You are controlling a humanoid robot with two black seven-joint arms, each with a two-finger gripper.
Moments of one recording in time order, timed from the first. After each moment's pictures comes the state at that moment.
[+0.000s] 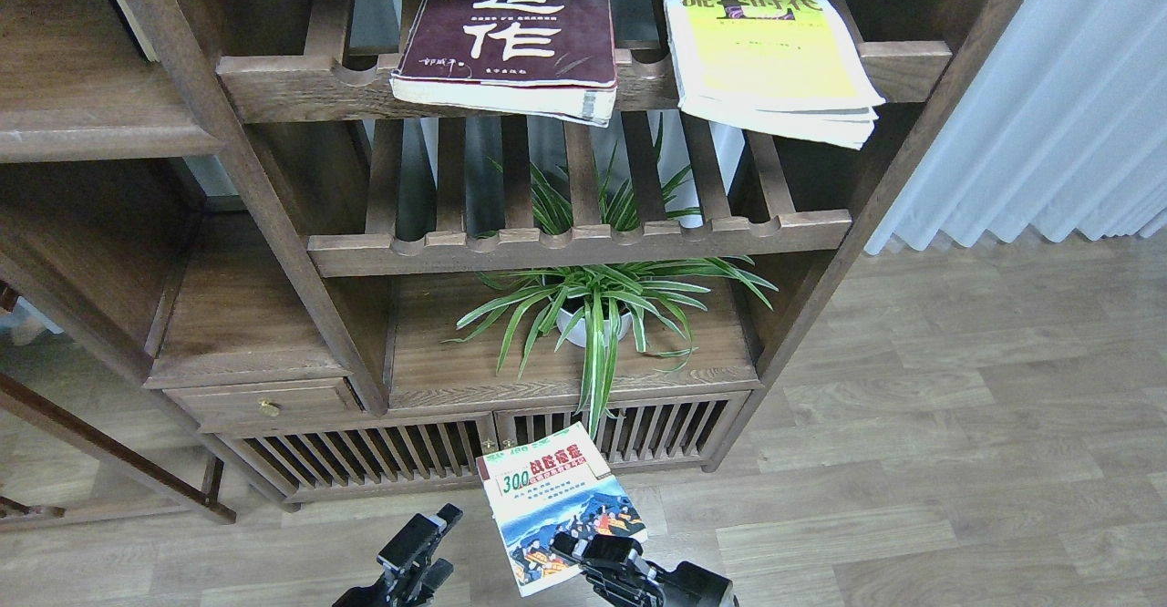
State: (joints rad) left arm 0.06 0.00 -0.75 -0.82 -0.37 -0.49 0.13; right arm -0.05 0.01 0.84 0.86 0.22 0.58 -0.49
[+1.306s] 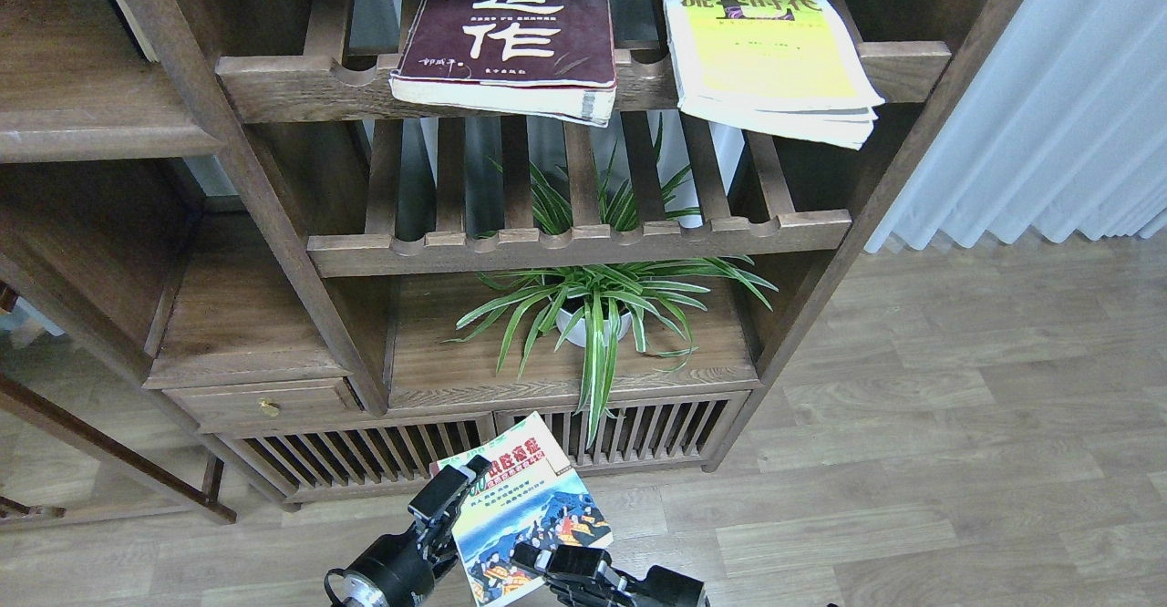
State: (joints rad) left arm -0.02 0.00 -0.73 -0.83 -0.37 -0.49 0.13; right arm -0.06 0.01 0.72 0.98 0.22 0.58 -0.49
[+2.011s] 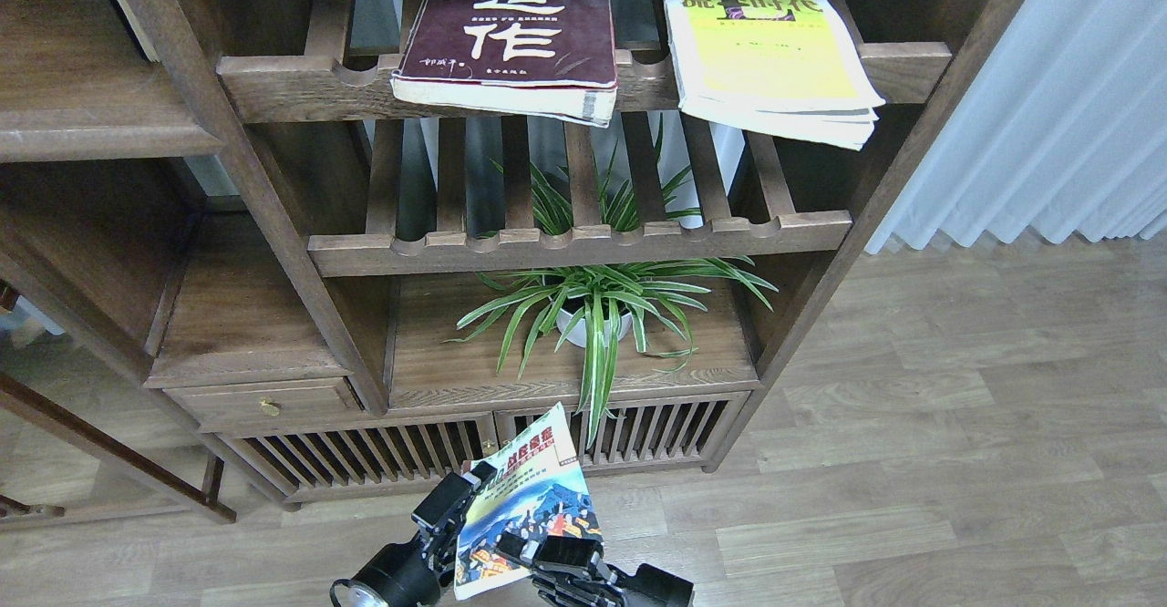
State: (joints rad) left arm 0.09 0.00 -0.75 -1.05 -0.37 -0.49 0.09; right arm -0.05 0.02 0.72 0.94 0.40 0.58 -0.49
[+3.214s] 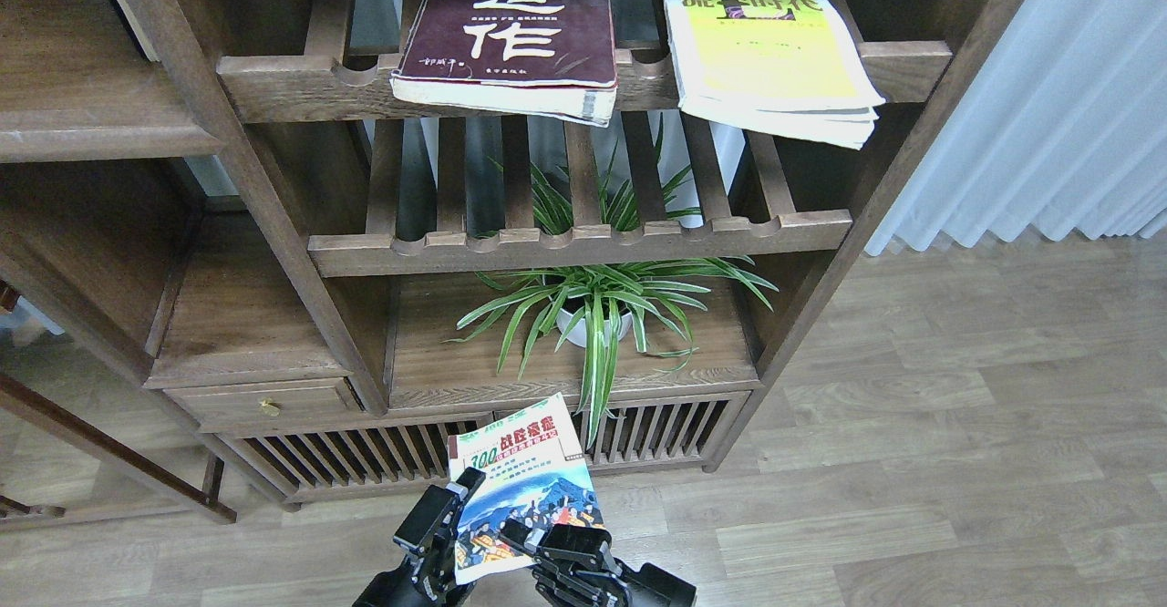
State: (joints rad) left arm 0.21 0.00 -0.83 -1.12 -0.37 -0.49 0.09; right arm -0.09 0.02 0.68 1.00 0.46 0.58 -0.49
